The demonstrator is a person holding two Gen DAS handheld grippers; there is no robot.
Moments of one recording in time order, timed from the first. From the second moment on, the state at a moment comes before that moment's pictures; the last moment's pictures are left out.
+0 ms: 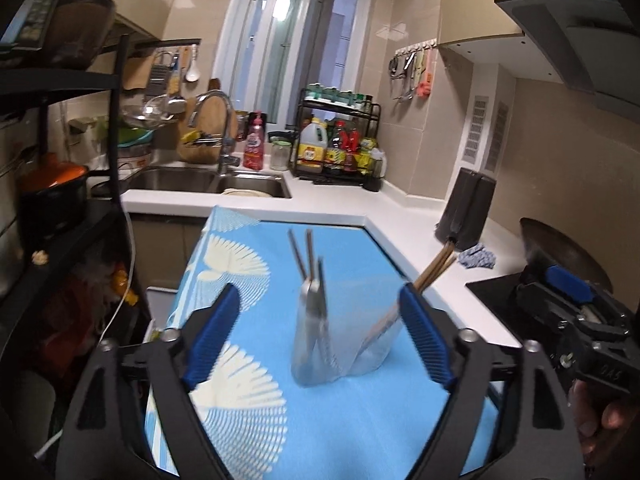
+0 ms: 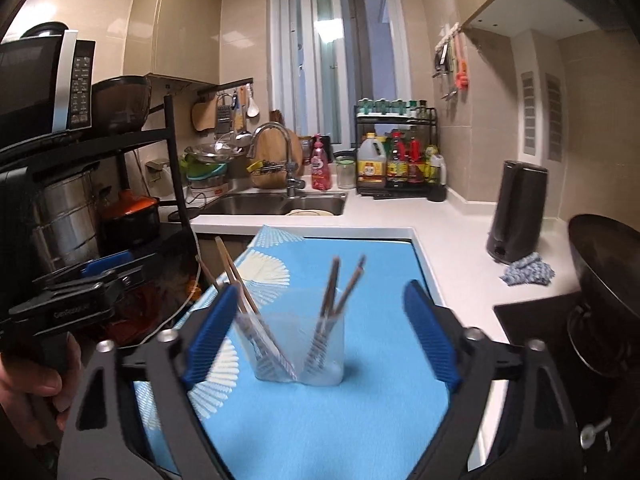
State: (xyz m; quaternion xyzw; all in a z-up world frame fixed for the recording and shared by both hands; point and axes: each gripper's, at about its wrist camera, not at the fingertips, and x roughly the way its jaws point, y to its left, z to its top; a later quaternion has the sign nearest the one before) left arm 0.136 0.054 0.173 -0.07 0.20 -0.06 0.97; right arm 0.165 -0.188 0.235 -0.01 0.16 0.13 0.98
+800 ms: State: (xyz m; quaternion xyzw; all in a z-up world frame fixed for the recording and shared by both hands) left arm 0.127 0.013 0.066 -0.04 0.25 -0.02 0.97; right arm 0.161 -0.223 0.126 0.01 0.17 0.06 0.98
